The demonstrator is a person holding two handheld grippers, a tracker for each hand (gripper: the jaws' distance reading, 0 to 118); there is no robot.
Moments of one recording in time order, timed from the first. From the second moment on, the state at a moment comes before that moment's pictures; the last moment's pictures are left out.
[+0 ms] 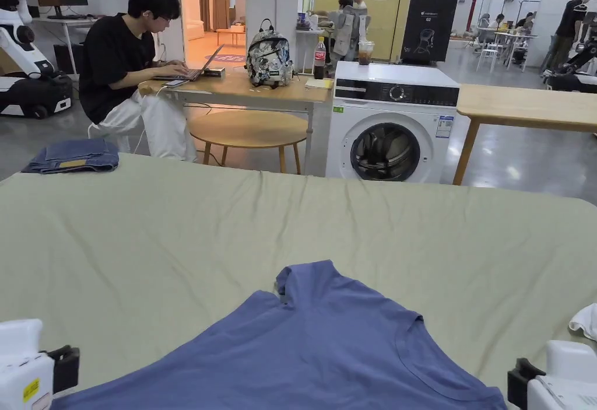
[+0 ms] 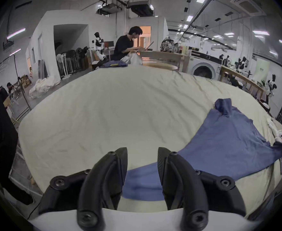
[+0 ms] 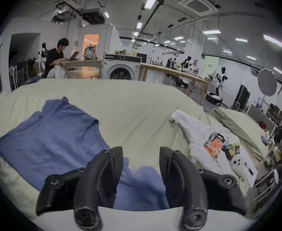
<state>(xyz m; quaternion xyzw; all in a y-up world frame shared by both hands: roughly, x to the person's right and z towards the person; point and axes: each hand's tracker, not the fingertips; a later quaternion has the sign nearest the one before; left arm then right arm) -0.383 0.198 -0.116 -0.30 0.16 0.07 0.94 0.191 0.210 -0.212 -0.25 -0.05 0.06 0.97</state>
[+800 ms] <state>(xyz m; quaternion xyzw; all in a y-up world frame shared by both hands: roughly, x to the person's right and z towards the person) -0.251 0.249 -0.168 -0.19 0.07 -0.01 0.98 0.047 0.240 -0.215 -0.15 0.07 0.01 0.99</state>
